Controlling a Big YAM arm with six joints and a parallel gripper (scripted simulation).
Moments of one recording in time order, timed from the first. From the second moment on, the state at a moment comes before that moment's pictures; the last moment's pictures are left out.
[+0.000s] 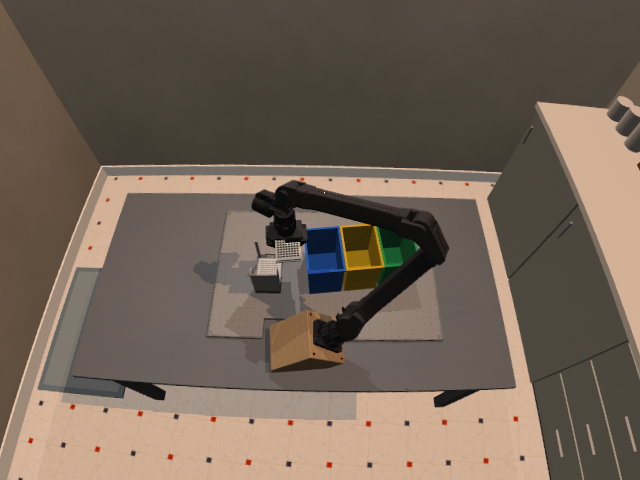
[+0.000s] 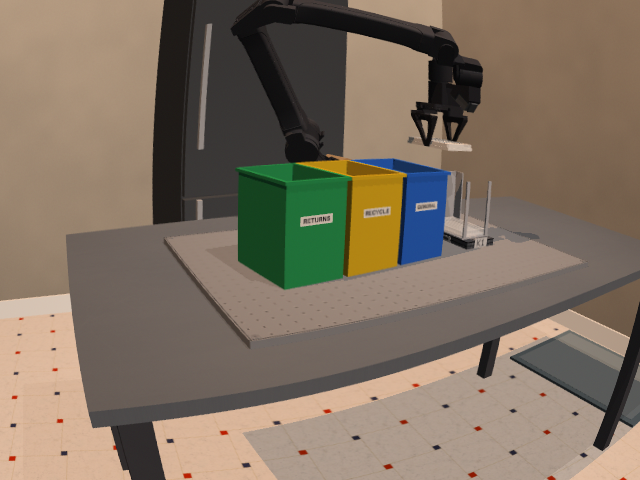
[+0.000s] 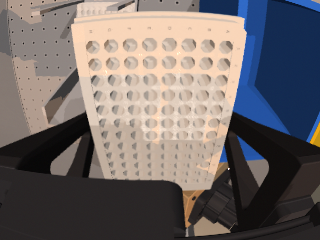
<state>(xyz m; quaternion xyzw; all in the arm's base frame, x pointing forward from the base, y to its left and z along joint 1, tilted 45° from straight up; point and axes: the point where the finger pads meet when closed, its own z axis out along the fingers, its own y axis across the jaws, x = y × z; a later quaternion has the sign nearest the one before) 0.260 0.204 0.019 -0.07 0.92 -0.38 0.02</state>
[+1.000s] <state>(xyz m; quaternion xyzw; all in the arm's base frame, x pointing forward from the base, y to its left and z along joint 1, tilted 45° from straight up) 0.268 0.138 0.085 -0.06 0.92 -0.38 0.02</state>
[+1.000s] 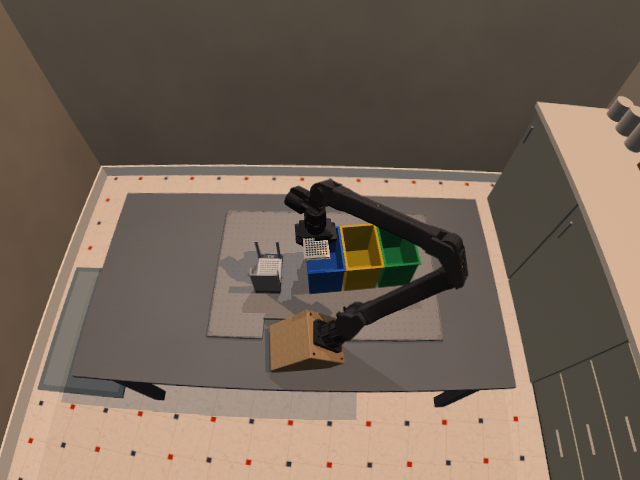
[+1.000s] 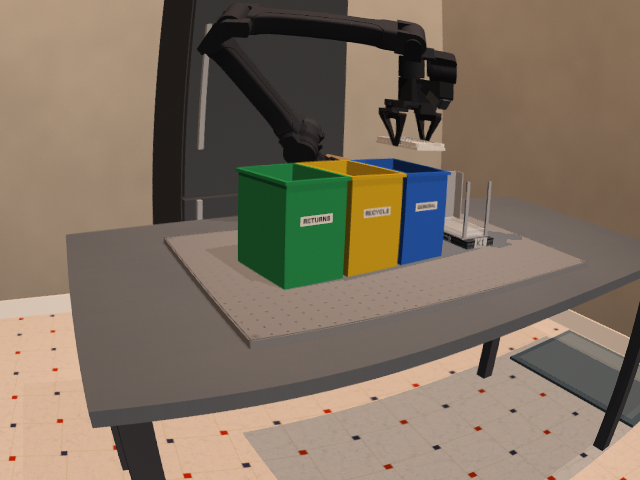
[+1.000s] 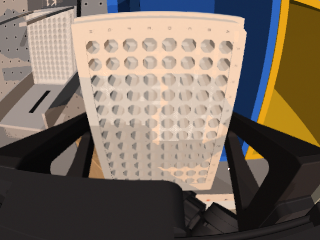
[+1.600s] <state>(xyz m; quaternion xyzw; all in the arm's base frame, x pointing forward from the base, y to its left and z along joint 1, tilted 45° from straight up) 0.272 0.117 0.106 -0.07 0.92 -0.38 0.02</state>
